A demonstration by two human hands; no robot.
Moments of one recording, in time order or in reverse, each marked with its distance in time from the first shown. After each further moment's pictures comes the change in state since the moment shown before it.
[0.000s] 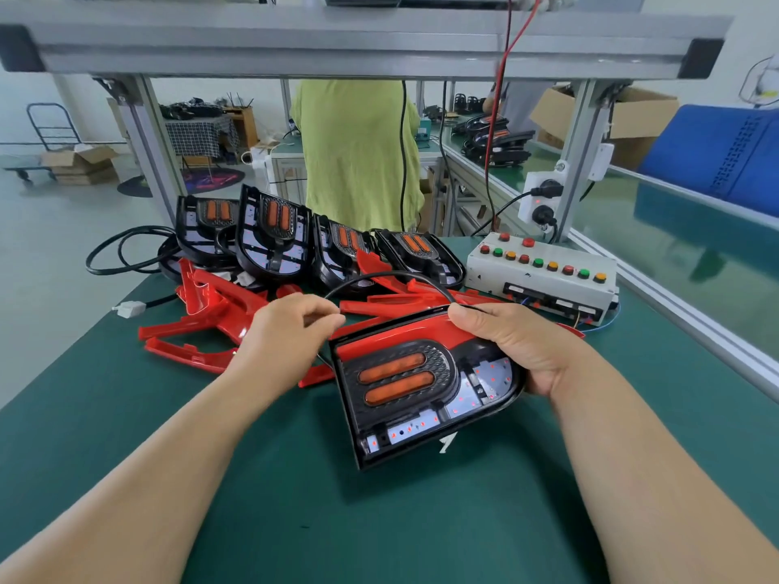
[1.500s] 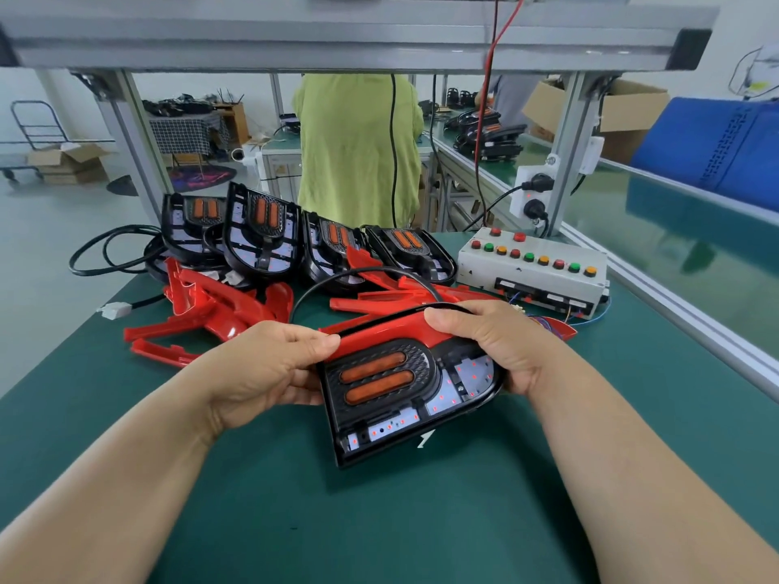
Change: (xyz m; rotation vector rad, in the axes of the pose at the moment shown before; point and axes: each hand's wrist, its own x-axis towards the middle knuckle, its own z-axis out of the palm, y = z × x) left_hand -0.022 0.012 -0.022 -0.579 -0.627 -0.322; right_hand 0.003 0.004 0.008 -0.001 0.027 -0.020
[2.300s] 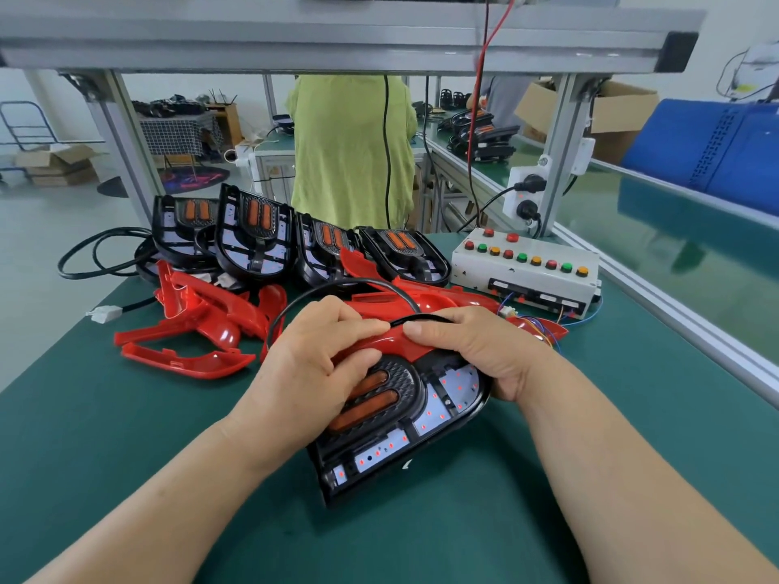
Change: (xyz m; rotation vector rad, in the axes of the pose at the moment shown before) left_hand -0.007 -0.003 0.054 0.718 0.415 0.758; right_hand -0.002 0.001 0.008 -0.101 -0.085 -0.010
